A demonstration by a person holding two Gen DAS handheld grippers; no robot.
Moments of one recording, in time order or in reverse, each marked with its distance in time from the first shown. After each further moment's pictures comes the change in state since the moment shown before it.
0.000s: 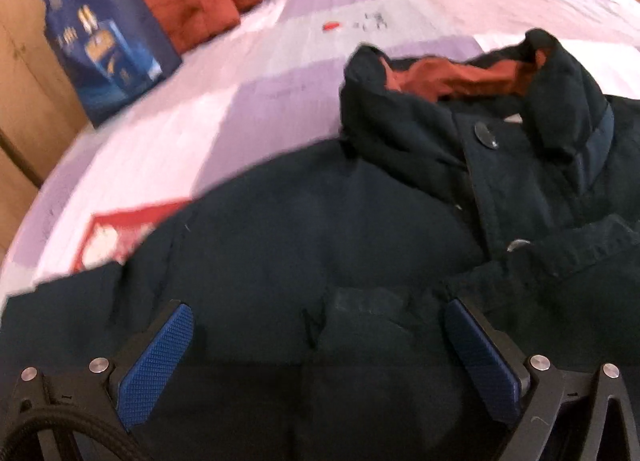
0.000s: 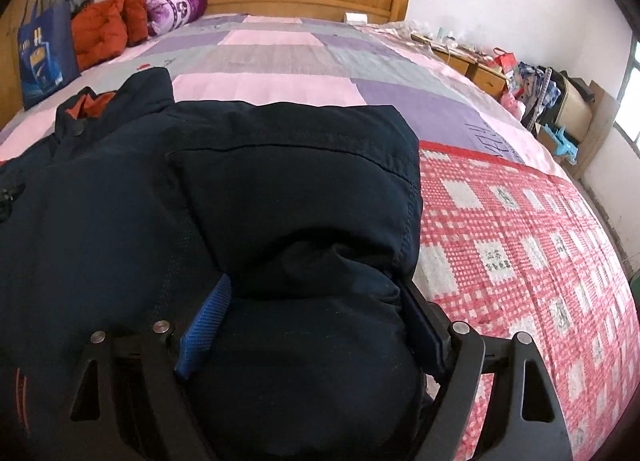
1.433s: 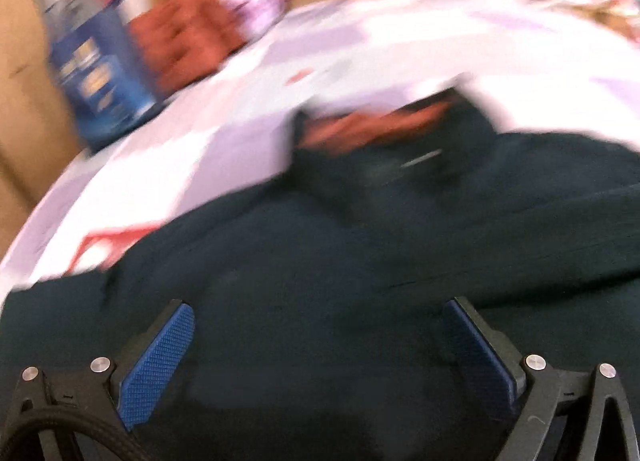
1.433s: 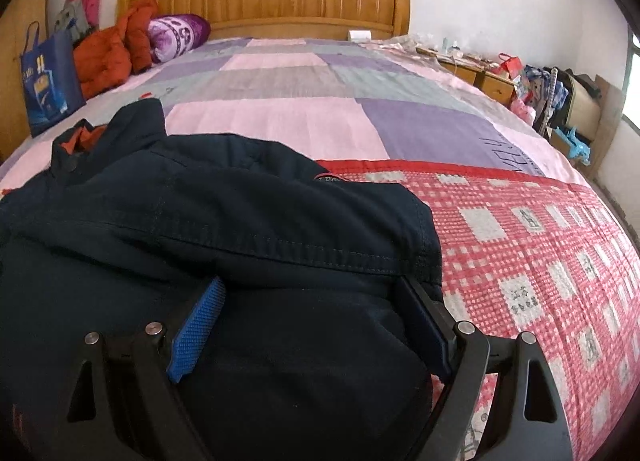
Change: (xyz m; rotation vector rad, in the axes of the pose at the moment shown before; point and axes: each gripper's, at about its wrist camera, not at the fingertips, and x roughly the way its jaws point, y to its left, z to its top) left arm -0.067 -0.062 -0.013 -0.005 -0.144 -0.135; right arm 0.028 -0.012 0.019 0.042 -0.094 0.065
